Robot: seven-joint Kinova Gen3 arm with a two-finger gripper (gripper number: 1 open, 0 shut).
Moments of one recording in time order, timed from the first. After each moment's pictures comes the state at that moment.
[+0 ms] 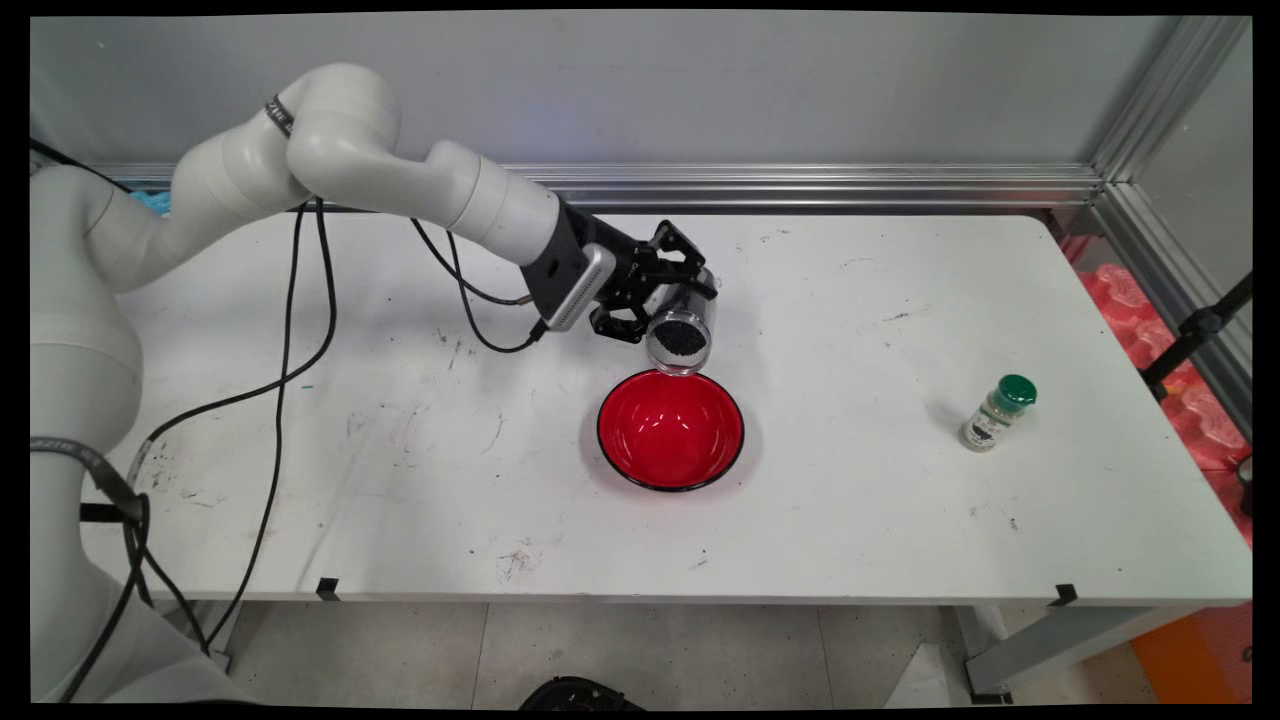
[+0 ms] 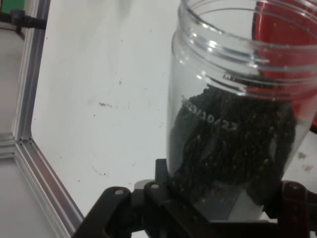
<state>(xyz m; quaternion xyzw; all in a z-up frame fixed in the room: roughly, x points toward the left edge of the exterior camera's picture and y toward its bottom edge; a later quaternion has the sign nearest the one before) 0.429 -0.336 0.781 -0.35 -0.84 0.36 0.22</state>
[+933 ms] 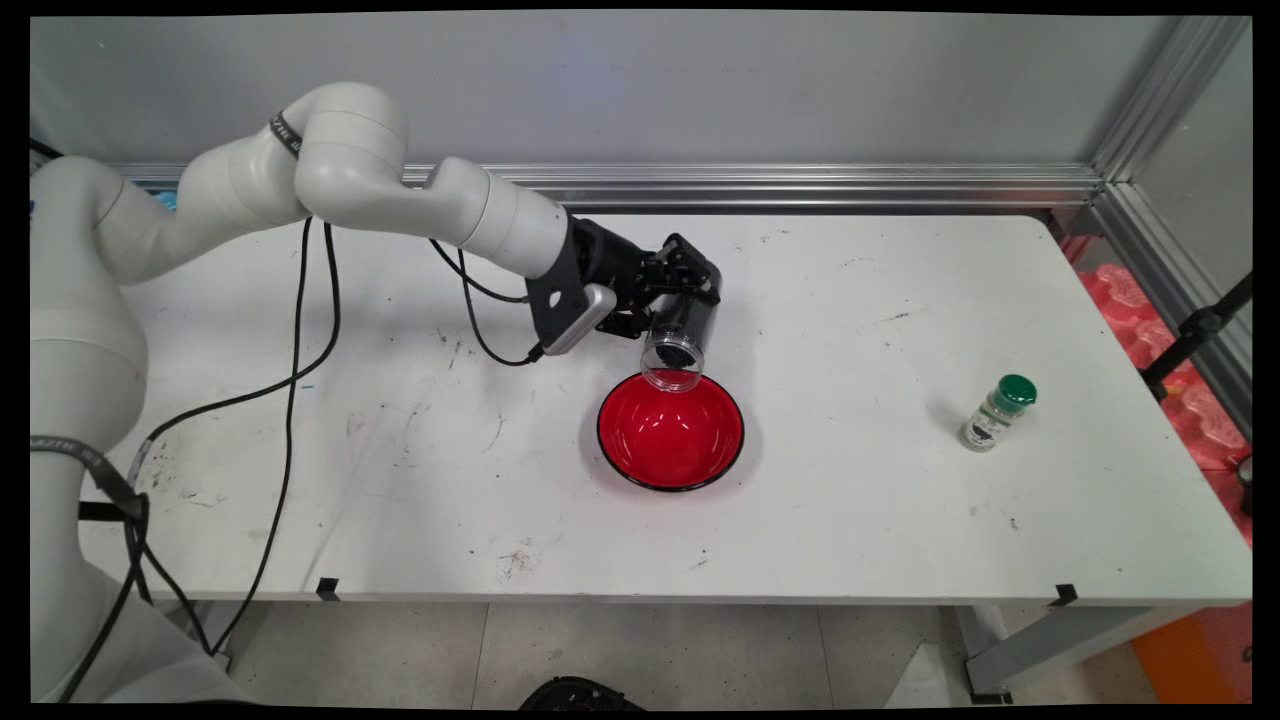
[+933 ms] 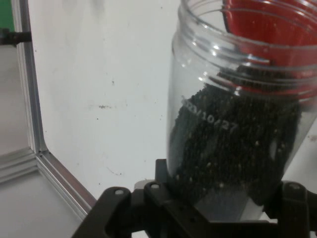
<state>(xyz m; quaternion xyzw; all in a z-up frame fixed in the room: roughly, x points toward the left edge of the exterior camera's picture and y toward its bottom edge) 0.416 -0.325 0.775 -0.43 -0.80 0.39 0.15</state>
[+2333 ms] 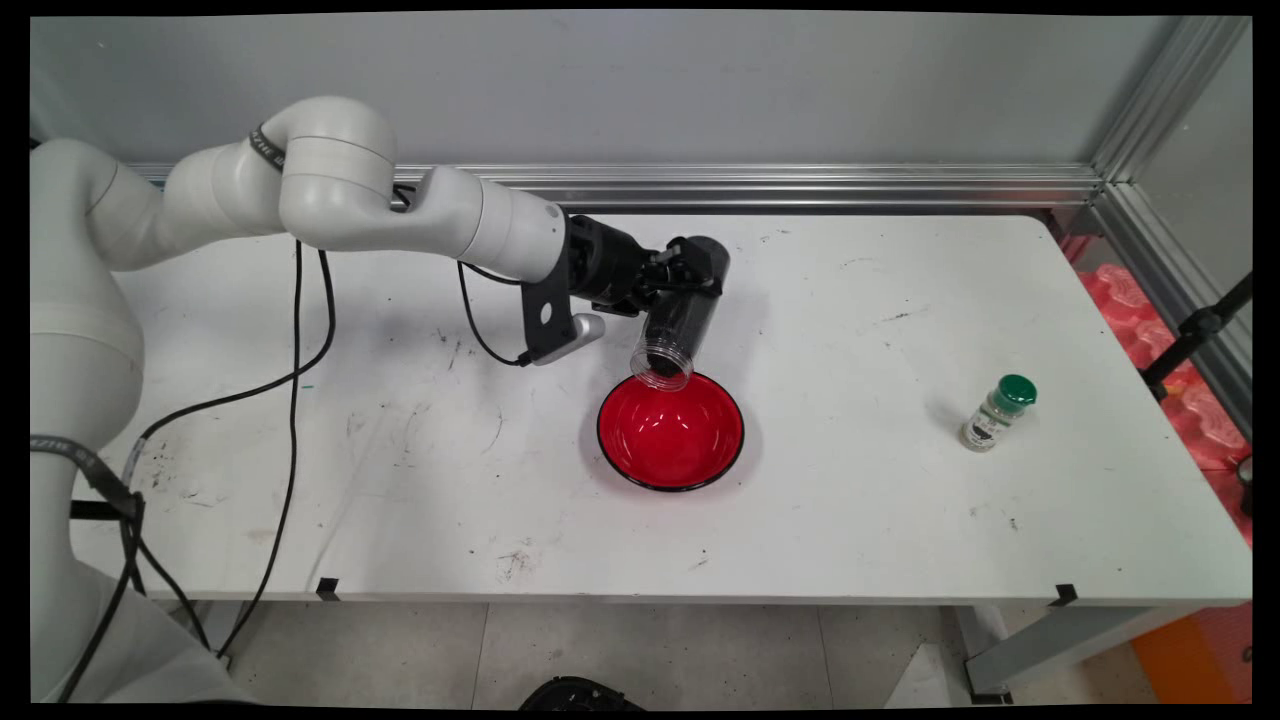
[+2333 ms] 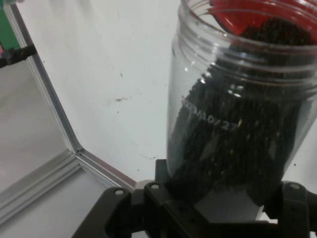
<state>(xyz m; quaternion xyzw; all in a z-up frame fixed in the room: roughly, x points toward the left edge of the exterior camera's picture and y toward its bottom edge) 0.408 -0.306 0.783 -0.52 -0.73 0.44 0.06</state>
